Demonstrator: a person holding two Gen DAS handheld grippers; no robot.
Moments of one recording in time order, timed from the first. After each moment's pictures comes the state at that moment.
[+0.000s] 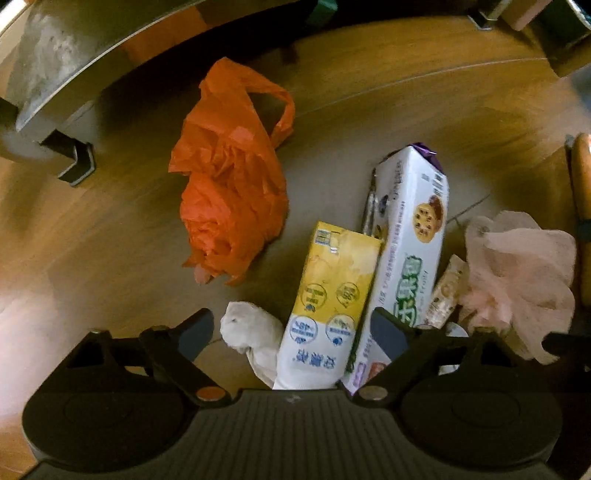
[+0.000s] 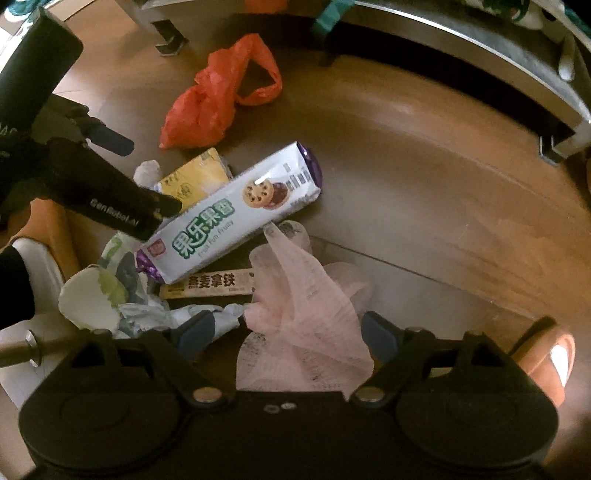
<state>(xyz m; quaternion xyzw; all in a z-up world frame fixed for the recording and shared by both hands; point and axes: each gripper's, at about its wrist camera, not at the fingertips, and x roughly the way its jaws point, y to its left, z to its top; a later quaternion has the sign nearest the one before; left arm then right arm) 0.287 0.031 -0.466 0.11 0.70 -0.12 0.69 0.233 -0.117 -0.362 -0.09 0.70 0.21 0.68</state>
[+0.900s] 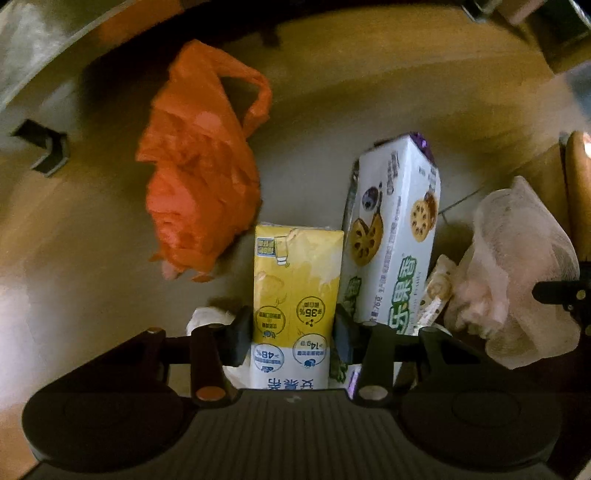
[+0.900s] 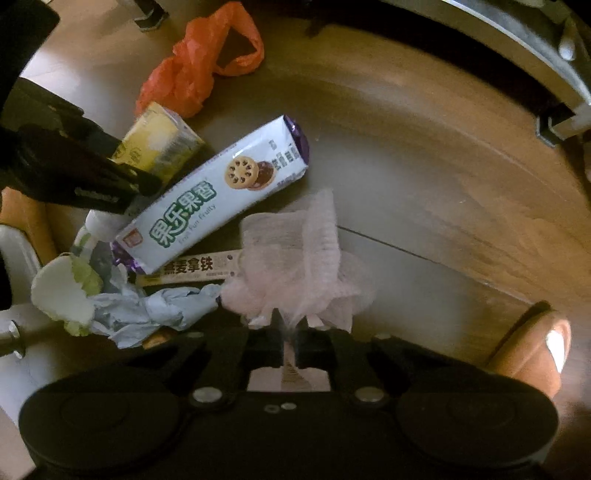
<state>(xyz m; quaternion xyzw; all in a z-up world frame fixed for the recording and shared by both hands) 0.283 0.016 -0.474 0.08 0.71 -0.12 0.68 0.229 -0.112 -0.376 -0.11 0.72 0.18 0.66</state>
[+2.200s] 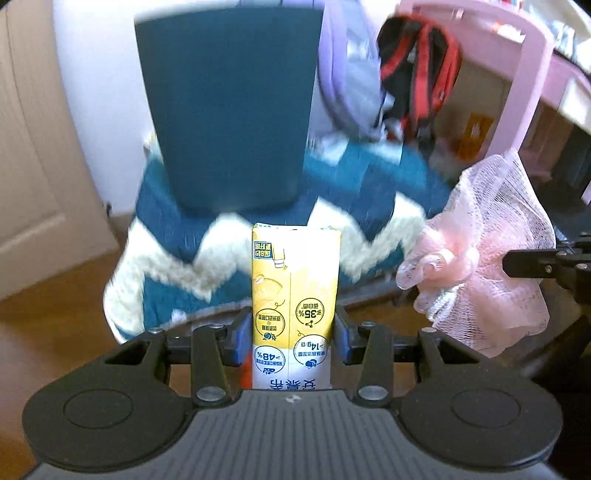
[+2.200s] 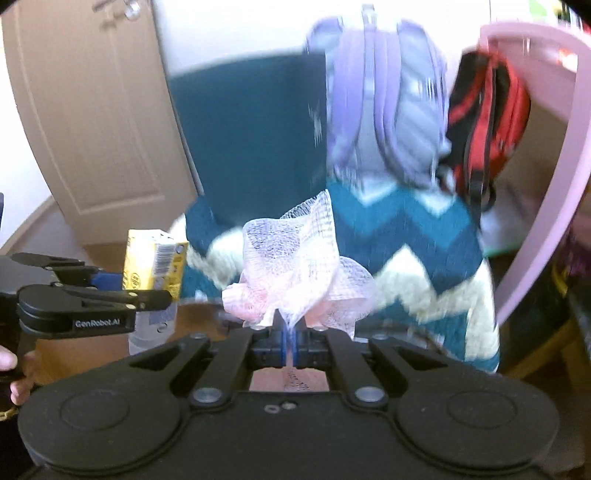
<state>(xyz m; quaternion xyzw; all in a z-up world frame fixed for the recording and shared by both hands) 0.191 0.022 -0.020 0.00 0.41 -0.06 0.91 0.175 -0.165 0.070 -0.02 0.39 0.19 0.90</state>
